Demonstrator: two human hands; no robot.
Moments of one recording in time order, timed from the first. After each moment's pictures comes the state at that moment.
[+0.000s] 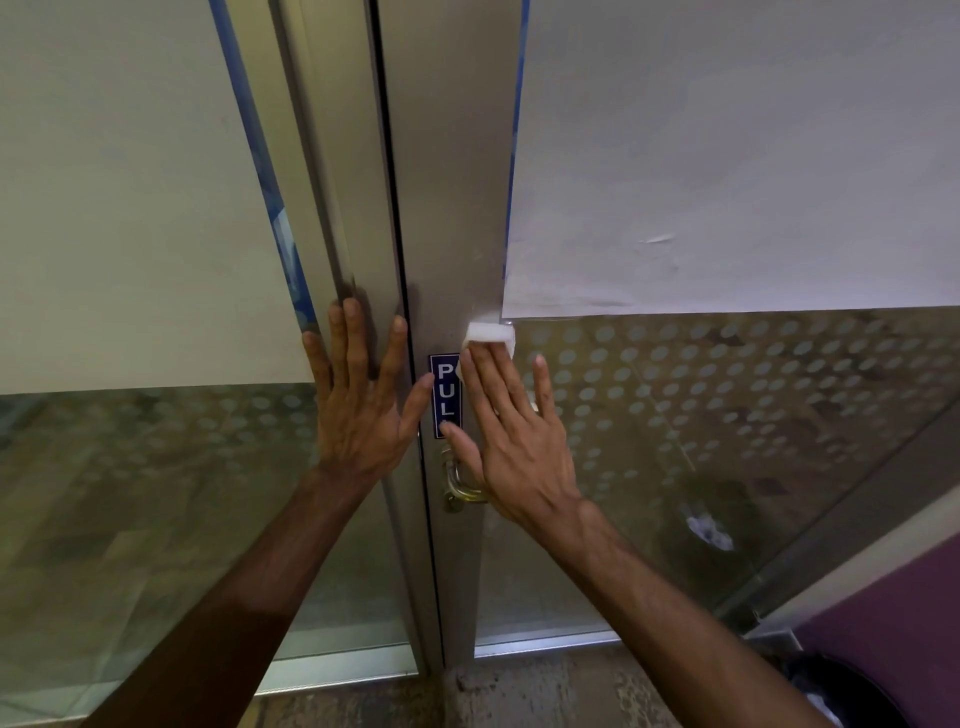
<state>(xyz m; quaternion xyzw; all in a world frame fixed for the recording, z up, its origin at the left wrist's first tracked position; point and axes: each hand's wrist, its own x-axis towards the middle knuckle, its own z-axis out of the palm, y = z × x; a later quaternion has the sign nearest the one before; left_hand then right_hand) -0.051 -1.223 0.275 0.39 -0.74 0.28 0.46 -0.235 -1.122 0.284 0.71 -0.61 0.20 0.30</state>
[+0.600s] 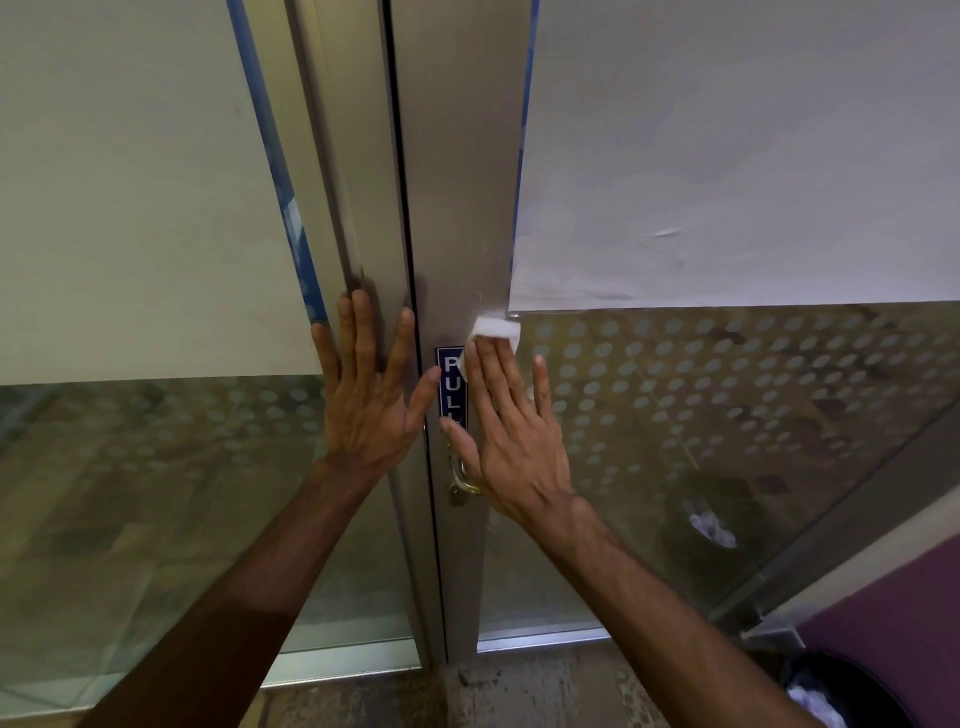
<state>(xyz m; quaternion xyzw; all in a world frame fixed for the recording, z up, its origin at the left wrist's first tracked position) -0.053 -1.218 0.279 0.40 -0.75 0.26 0.46 -0.226 -1.127 0.273 0.70 -0.62 0.22 0.29</state>
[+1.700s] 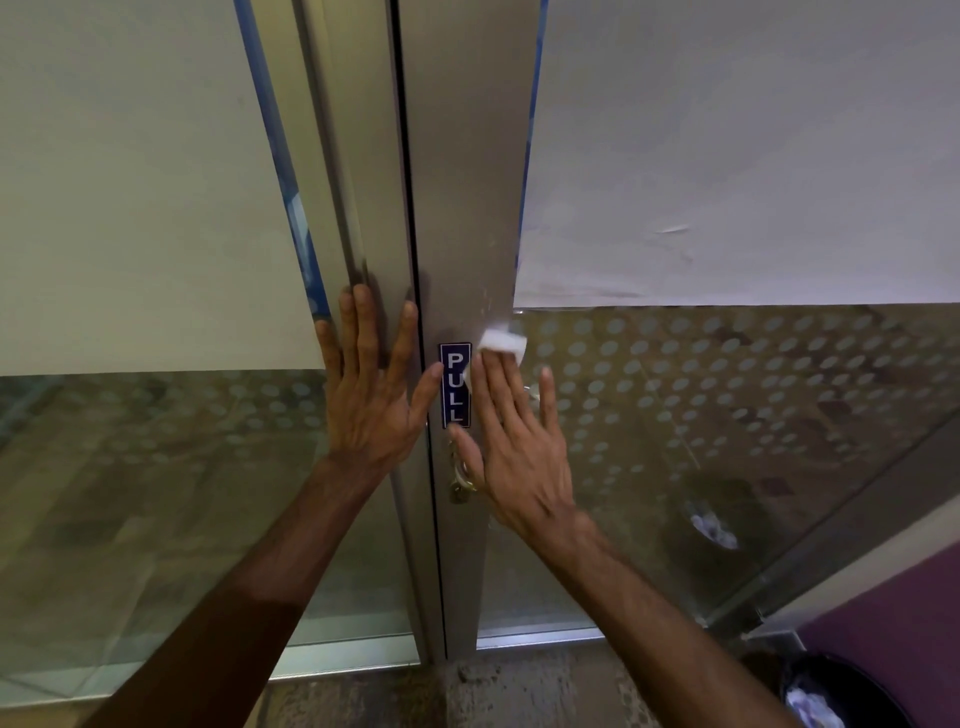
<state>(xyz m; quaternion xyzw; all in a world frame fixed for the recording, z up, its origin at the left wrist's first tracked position) -0.053 -1.210 0.282 0.42 -0.75 0.25 0.45 -0.223 -1.118 0.266 0.69 -0.64 0.19 0.27</state>
